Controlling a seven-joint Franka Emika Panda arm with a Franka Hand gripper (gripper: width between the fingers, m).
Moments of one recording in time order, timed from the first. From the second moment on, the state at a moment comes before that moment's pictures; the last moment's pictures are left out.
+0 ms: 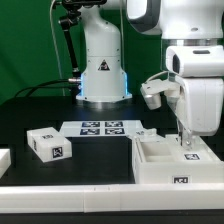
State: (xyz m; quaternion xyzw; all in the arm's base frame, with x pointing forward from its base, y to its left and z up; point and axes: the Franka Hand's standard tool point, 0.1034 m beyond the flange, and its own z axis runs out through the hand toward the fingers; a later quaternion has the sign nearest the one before) arm 0.579 0.109 0.061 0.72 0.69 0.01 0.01
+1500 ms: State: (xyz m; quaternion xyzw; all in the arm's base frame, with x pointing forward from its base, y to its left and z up) arm 0.475 0.112 0.102 0.66 0.75 -0.02 0.02
